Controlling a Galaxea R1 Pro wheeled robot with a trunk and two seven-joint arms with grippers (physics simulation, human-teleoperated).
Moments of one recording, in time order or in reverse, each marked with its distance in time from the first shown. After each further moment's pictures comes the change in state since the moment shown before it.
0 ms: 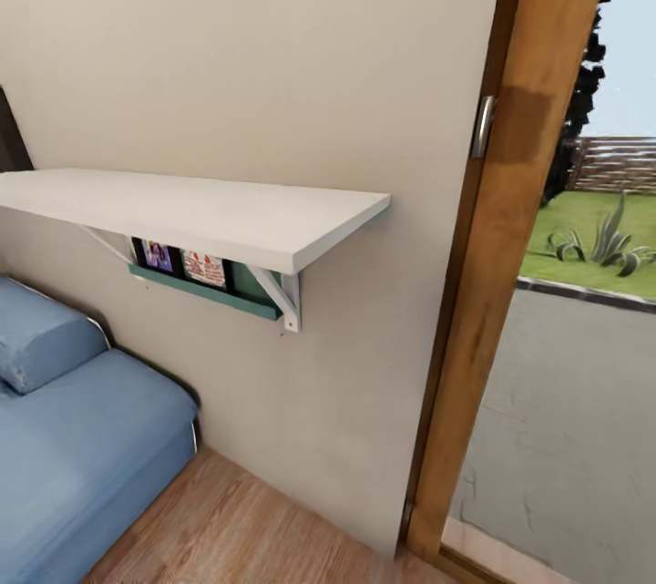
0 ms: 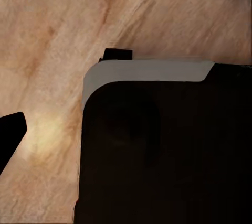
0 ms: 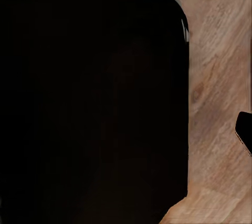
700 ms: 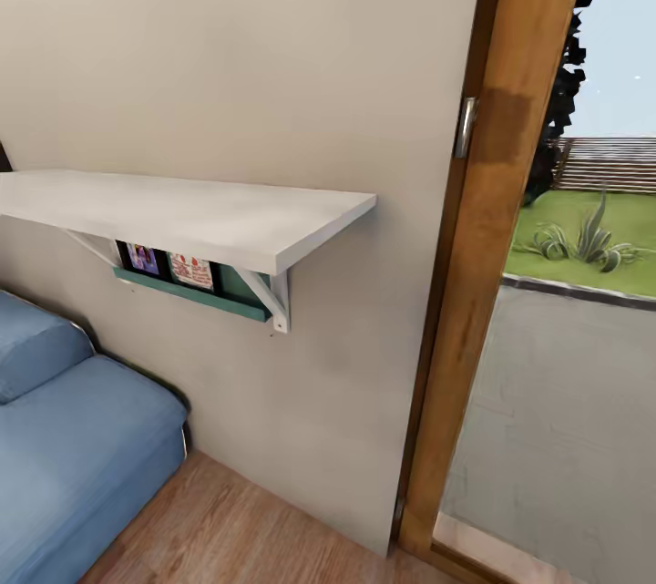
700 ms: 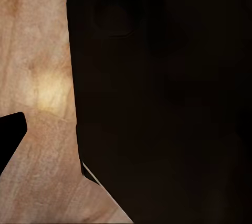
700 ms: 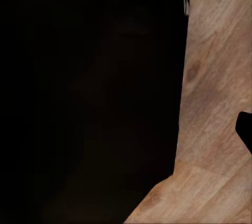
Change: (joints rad) left arm 0.002 -0.011 -0.004 0.198 -0.077 0.008 -0.002; right arm -0.011 -0.014 0.015 0.018 0.050 0.084 0.016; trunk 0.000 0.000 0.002
